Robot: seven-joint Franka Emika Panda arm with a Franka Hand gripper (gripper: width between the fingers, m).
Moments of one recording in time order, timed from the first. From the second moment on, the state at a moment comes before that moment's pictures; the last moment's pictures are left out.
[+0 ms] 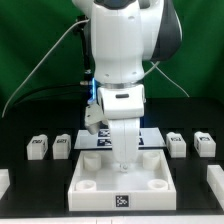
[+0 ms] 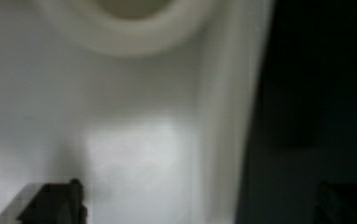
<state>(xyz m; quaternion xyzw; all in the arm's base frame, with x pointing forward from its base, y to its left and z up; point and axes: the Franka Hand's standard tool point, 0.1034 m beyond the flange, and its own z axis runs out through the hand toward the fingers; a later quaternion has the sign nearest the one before) 0.430 0.006 0.009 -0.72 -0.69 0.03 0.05</state>
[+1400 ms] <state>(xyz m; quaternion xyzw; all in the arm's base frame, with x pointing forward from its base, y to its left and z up) 0.434 0.003 0.009 -0.72 -0.69 0.03 0.04</state>
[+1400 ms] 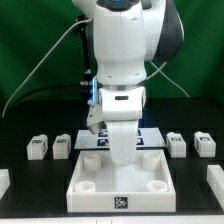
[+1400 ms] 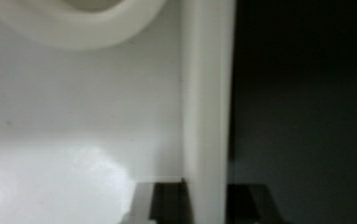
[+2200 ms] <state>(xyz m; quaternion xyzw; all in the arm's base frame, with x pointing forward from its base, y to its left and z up) 0.488 0.070 0.008 -0.71 -0.70 -0.02 0.03</state>
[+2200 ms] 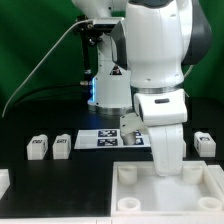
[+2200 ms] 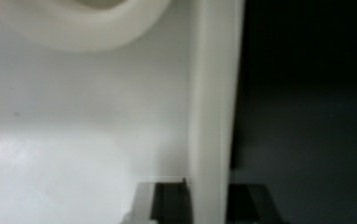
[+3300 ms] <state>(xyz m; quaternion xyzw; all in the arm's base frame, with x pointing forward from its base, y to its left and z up) 0.492 0.075 0.005 -0.72 -0.69 -0.02 0.04</state>
